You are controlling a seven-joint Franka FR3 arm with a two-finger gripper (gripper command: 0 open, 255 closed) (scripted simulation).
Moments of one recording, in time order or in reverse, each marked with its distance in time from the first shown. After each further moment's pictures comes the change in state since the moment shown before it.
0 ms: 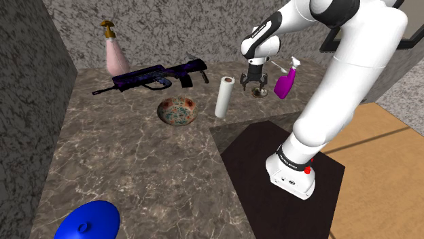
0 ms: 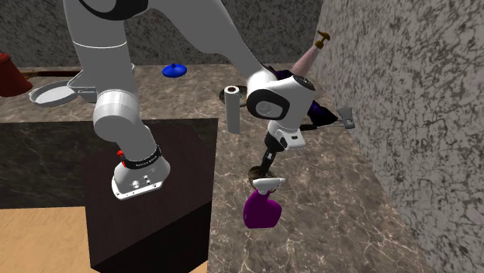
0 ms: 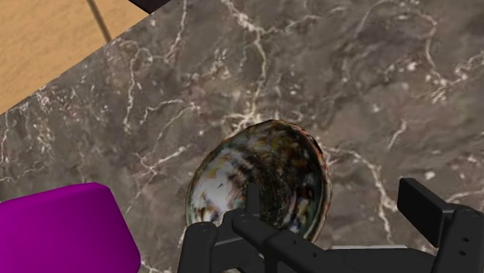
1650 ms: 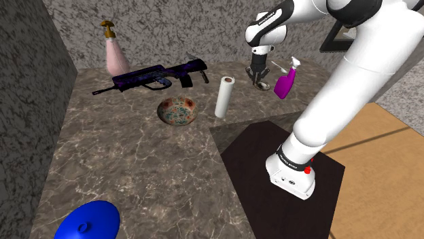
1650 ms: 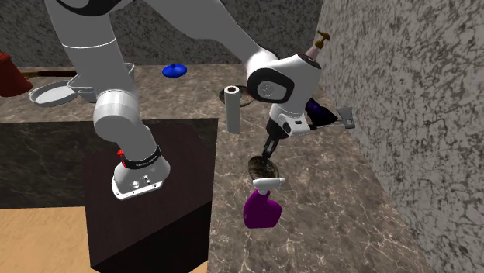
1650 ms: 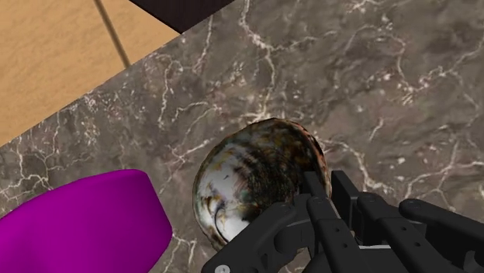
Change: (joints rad) arm 0.009 -0.118 -0.011 0.034 -0.051 -0.143 0.027
